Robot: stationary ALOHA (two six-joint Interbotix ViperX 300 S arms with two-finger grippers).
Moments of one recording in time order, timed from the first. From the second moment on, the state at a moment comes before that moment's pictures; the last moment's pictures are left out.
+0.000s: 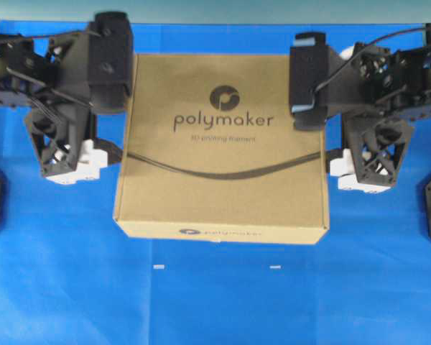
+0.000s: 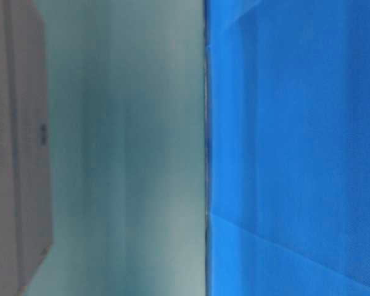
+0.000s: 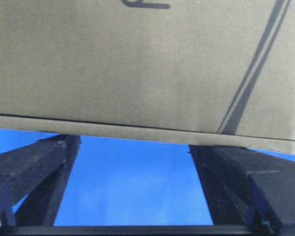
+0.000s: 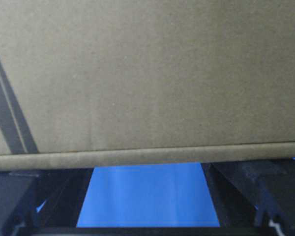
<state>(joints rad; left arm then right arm) 0.10 -0.35 0.20 0.03 1.00 0.04 -0.08 -0.30 0.17 -0.02 1.26 -0.03</state>
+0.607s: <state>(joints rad) 0.10 -0.33 0.20 0.03 1.03 0.04 -0.09 -0.30 0.23 -0.01 1.24 -0.03</state>
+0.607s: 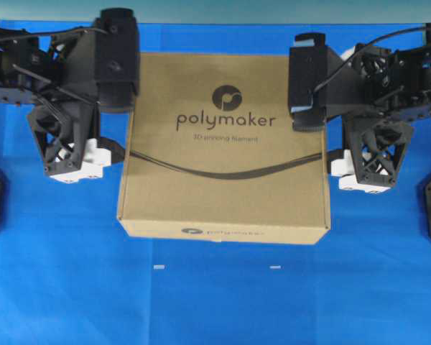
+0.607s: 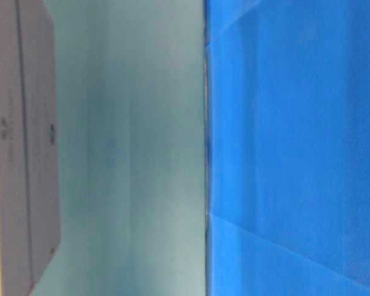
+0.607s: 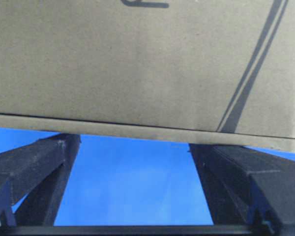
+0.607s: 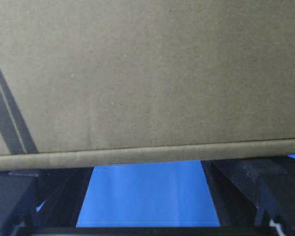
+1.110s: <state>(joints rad) 0.10 -0.33 0.35 0.03 0.87 0.04 -0.09 -0.31 0.45 -0.02 1.00 -0.03</state>
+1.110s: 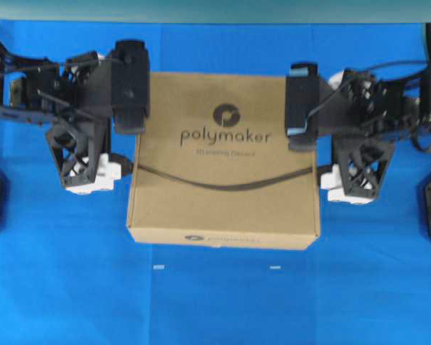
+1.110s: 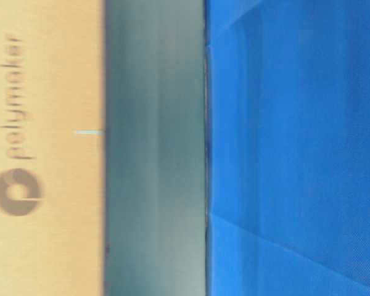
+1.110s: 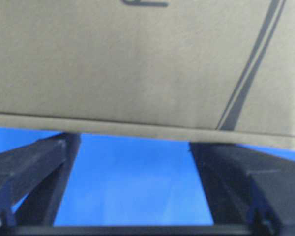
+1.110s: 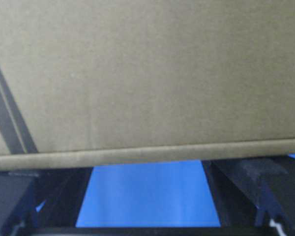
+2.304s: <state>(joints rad) 0.08 -0.16 0.64 0.03 0.50 0.04 -0.10 -0.13 0.73 -0.02 0.56 -0.03</state>
